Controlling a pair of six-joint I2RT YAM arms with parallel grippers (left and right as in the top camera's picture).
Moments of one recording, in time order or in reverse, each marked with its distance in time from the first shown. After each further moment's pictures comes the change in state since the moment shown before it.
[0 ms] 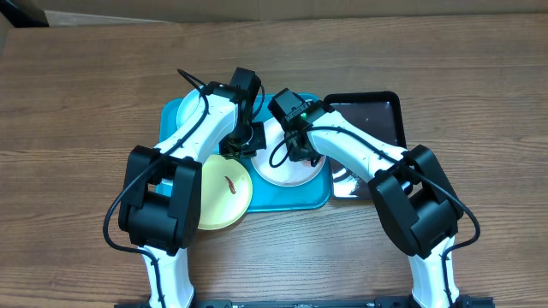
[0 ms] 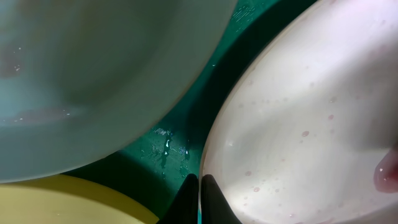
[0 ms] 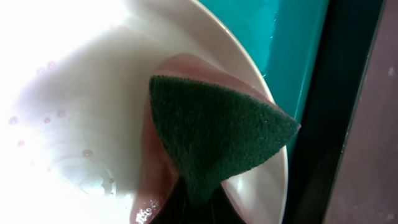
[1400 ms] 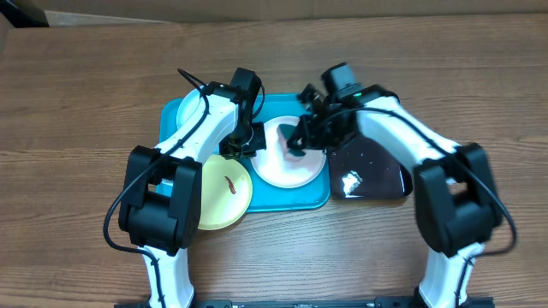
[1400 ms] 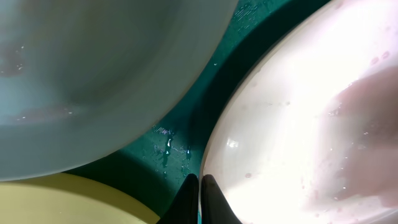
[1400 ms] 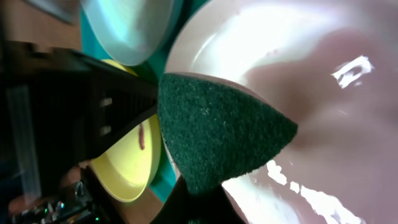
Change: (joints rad) left arm -0.002 0.000 0.000 -0.003 -0.008 0.000; right arm -0.261 -0.137 -0.086 0.096 -0.933 -0.203
